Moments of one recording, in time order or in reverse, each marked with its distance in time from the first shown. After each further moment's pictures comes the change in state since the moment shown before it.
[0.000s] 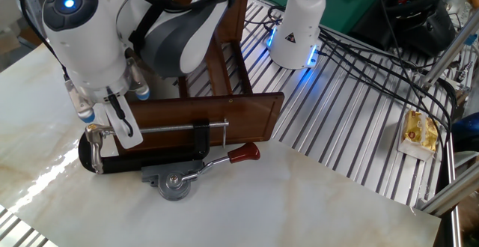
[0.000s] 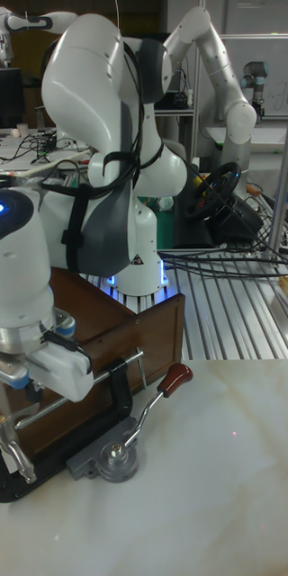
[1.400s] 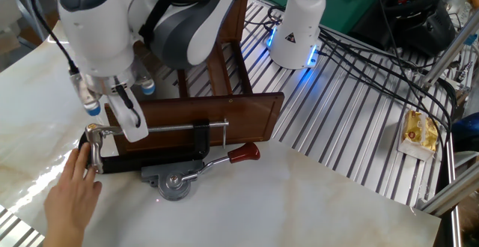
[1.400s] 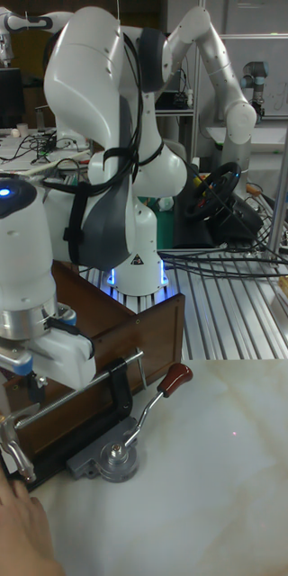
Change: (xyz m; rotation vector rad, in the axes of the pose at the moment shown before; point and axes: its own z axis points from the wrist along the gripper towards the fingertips) arm 0.003 -0.001 -0.001 -0.067 -0.080 -0.036
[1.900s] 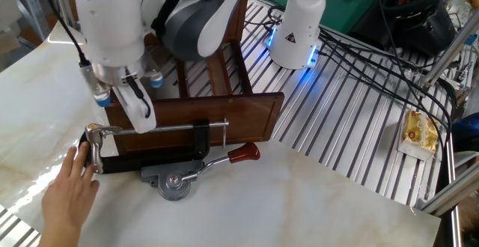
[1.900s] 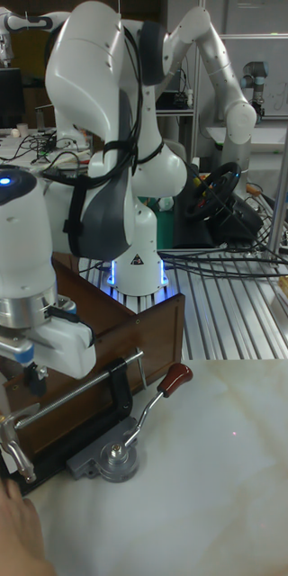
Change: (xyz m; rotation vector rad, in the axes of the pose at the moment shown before) arm 0.017 -0.007 -0.001 -0.029 -0.035 -0.007
